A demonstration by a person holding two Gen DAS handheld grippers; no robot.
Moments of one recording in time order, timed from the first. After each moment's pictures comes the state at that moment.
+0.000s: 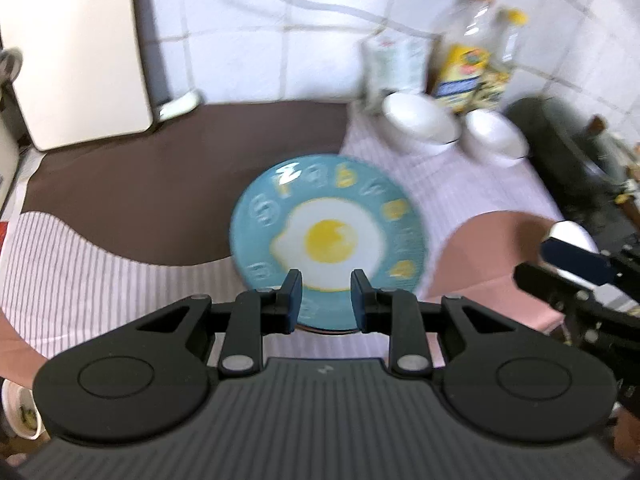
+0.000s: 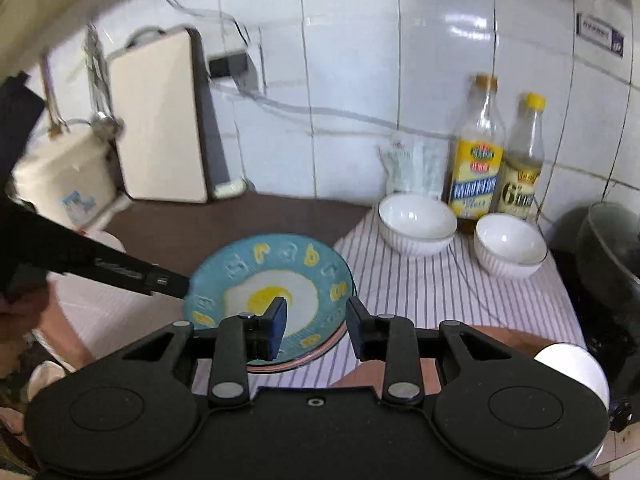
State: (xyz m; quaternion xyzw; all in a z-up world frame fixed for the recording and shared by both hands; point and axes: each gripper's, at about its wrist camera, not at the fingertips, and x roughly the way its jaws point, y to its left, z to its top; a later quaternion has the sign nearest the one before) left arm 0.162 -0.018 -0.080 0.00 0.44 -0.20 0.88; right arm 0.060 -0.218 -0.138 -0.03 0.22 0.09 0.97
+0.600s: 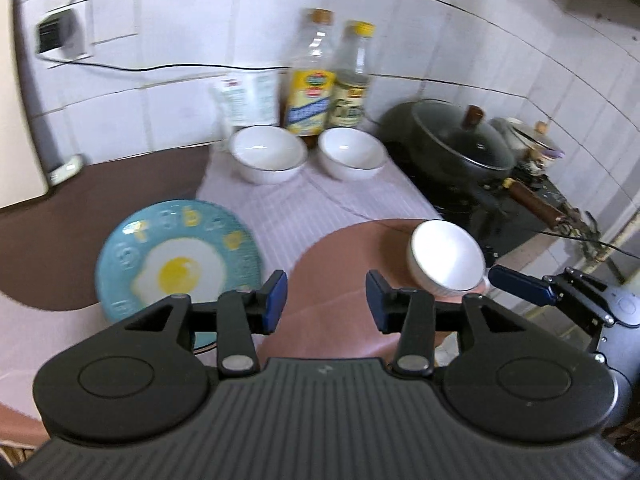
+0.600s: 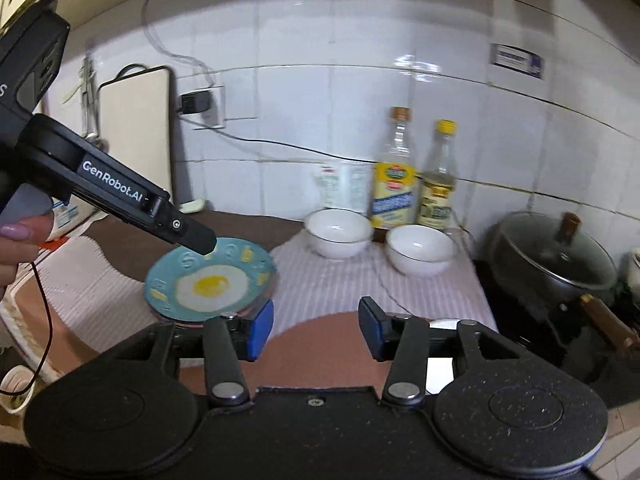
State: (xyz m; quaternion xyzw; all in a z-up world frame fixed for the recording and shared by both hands) left arm 0.102 -0.112 -0.047 0.02 0.38 -0.32 0.87; right arm -0.022 -0.306 -0.165 -0.03 0.16 0.02 0.99
